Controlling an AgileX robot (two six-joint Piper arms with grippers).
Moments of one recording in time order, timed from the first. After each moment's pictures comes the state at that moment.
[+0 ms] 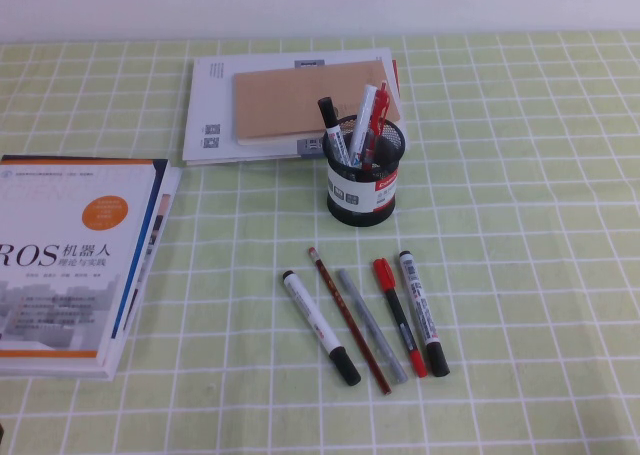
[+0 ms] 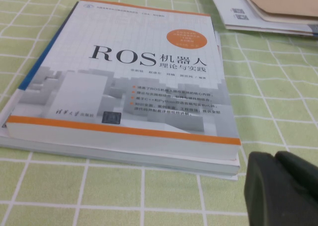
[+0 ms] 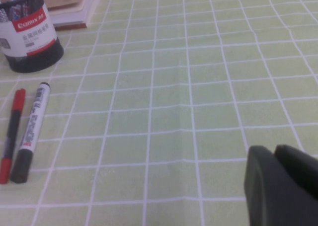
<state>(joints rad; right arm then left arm) 0.00 -0.01 0.03 0.32 0.39 -0.18 -0.05 -0.01 0.03 -0.16 0.38 0.07</state>
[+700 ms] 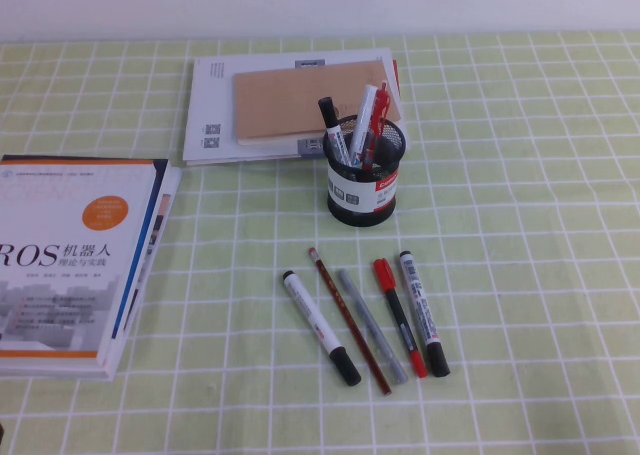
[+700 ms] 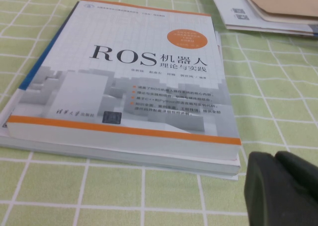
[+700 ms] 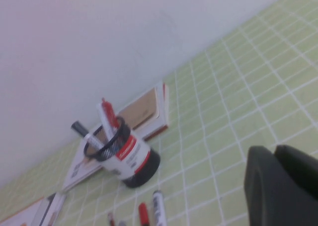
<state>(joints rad) 0.00 -0.01 0.03 0.94 0.19 -0.22 -0.05 -0.01 0.03 -0.16 0.38 0.07</state>
